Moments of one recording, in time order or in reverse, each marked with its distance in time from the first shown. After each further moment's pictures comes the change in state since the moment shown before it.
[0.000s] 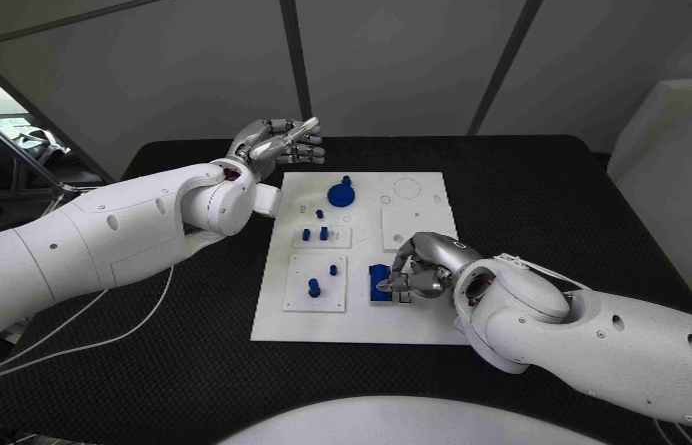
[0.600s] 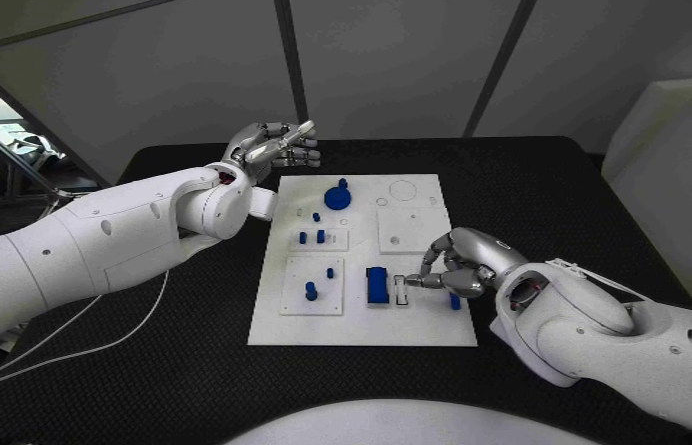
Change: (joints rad) left arm 0.000 -0.005 0.000 0.000 0.000 0.003 -0.002; left_hand 0.000 0.000 0.000 0.000 0.000 0.000 0.000 0.000 0.000 0.000 0.000 0.000 0.000 0.000 0.000 -0.004 0.000 0.000 0.000 0.000 0.000 -0.002; right arm -0.003 -0.204 0.020 0.122 0.024 -0.090 0.044; right_hand -0.088 -0.015 -0.057 0.080 0.079 -0.025 0.018 -0.059 -0.013 0.000 0.012 -0.024 -0.075 0.000 0.007 -0.006 0.000 0.000 0.000 0.000 0.000 0.000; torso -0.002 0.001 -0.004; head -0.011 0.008
